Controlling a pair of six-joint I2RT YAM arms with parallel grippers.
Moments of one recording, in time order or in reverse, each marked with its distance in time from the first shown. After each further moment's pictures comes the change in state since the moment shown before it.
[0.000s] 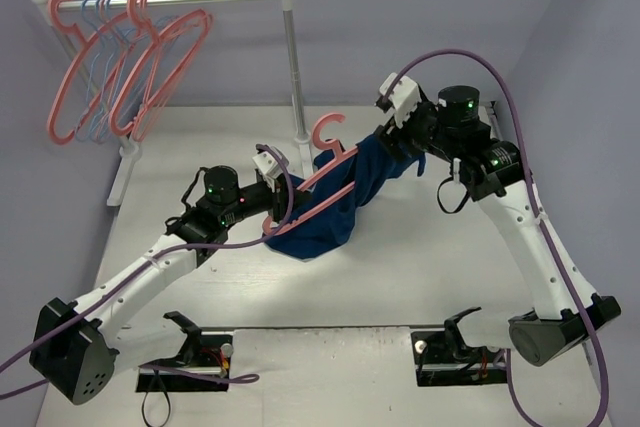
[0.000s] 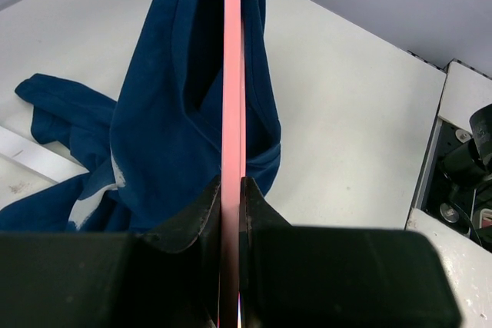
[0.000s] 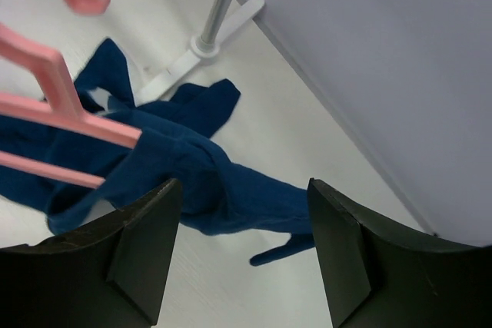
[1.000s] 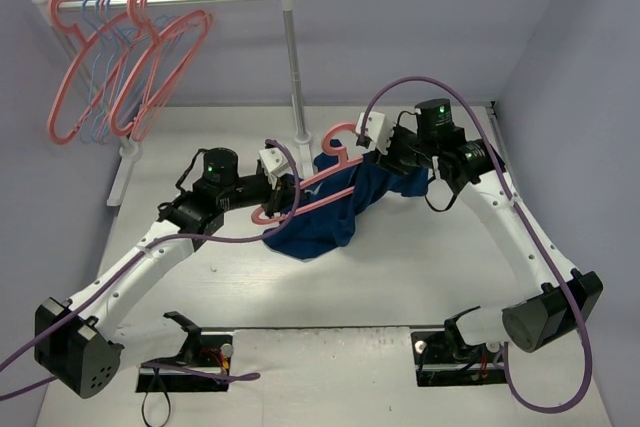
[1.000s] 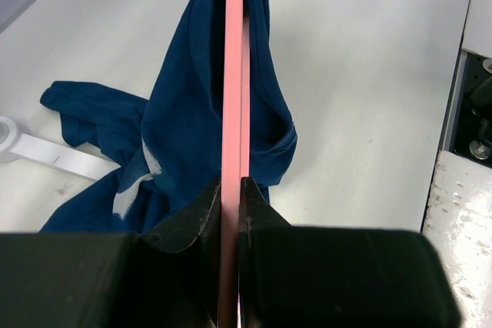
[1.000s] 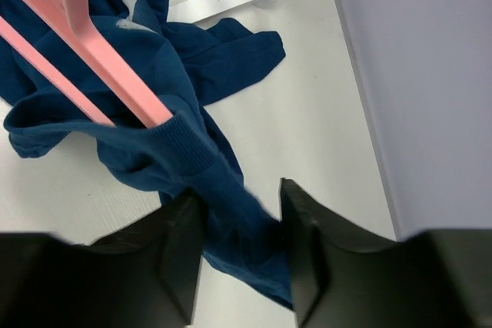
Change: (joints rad) left arm 0.042 0.038 0.180 -0.299 0.106 0.261; right arm -0.012 0.070 -0.117 -0.070 -0.122 -0.355
